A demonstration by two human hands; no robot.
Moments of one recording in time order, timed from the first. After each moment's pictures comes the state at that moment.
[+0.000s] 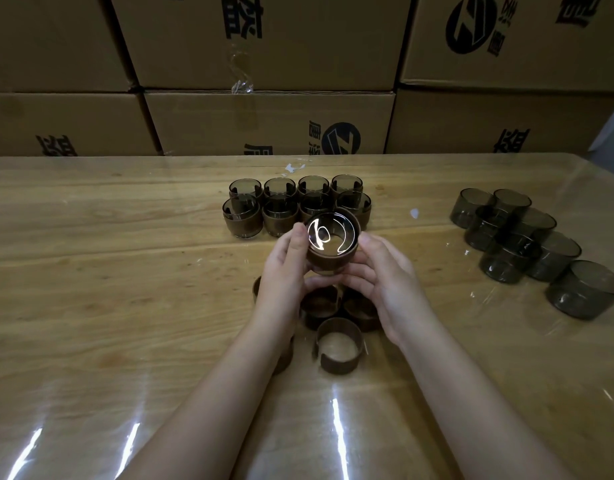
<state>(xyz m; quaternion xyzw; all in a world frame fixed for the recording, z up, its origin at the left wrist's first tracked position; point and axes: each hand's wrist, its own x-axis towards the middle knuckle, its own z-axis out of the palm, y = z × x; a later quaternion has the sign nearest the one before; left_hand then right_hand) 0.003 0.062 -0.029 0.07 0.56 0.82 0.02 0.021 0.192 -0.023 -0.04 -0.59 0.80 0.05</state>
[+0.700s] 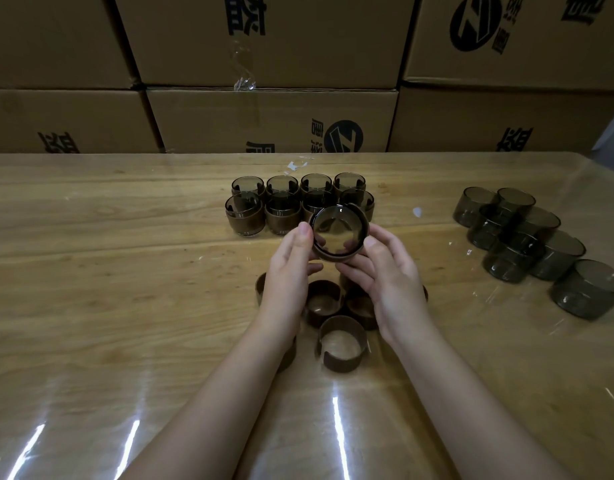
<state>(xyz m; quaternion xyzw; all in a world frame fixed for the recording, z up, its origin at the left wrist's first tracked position) 0.001 0.062 -0.033 0.07 0.64 0.76 -0.04 0.026 0.186 -0.027 -0.02 -0.56 0.82 0.12</state>
